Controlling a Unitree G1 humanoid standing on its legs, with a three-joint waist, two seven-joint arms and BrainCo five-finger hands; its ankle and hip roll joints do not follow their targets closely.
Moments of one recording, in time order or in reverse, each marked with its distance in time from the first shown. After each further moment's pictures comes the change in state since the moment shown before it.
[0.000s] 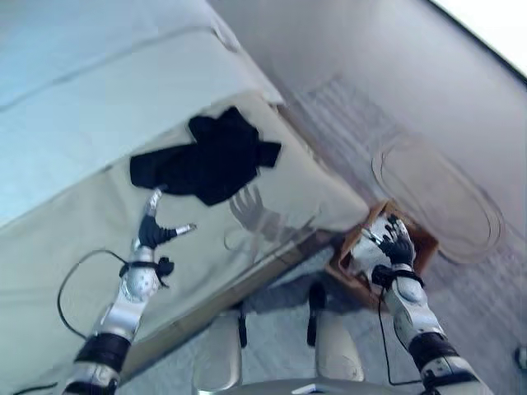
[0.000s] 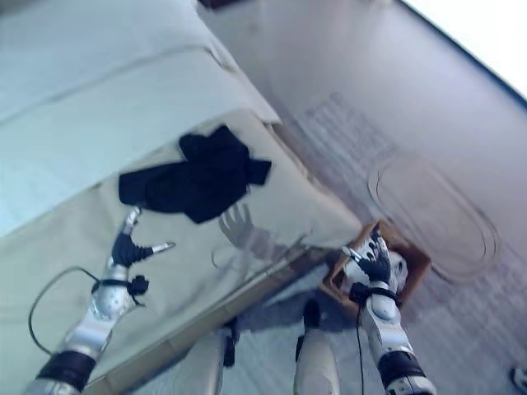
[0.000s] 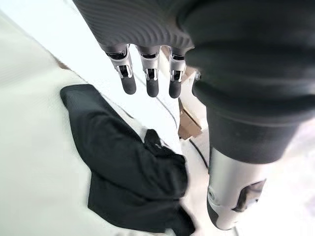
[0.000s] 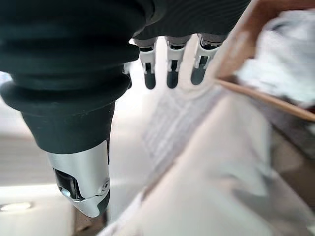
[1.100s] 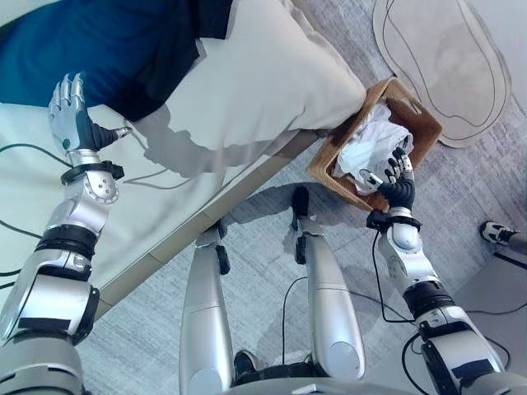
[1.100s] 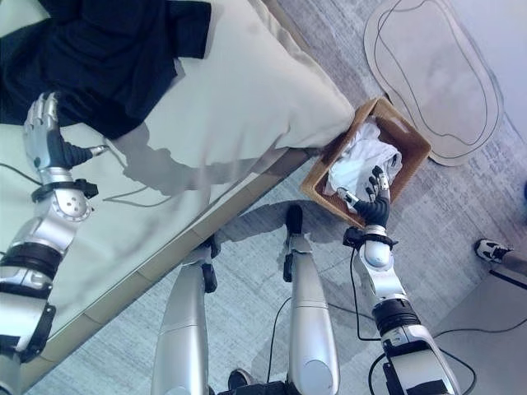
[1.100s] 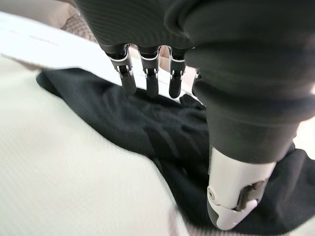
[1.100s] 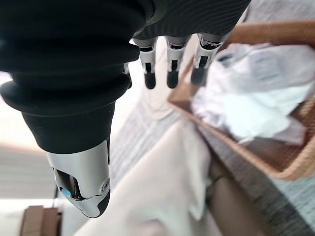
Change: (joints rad) left arm -0.603 0.254 -0.201 0.462 0.123 0.151 0.270; right arm -0.191 -0.070 0.038 -0.027 0.012 -0.070 -0.094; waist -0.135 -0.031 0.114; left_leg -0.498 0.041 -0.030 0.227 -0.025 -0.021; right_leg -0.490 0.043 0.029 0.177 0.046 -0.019
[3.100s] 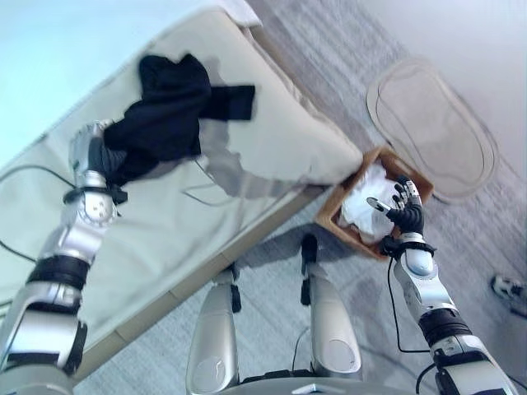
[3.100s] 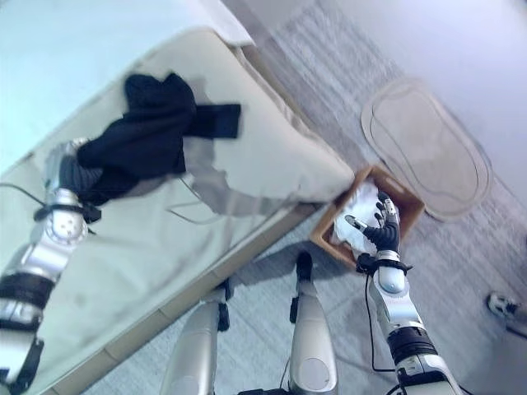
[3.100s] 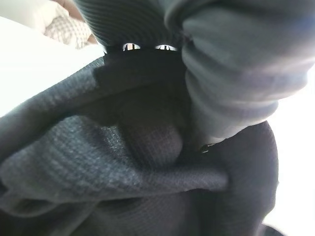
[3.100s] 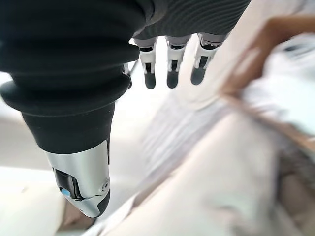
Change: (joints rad) left arm 0.375 -0.026 0.146 -0.352 -0.005 -0.035 -0.241; right arm 0.196 -0.043 -0.073 -0.041 -0.123 0.026 0.097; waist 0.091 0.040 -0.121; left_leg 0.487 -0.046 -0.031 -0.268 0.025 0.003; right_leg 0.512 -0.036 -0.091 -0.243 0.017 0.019
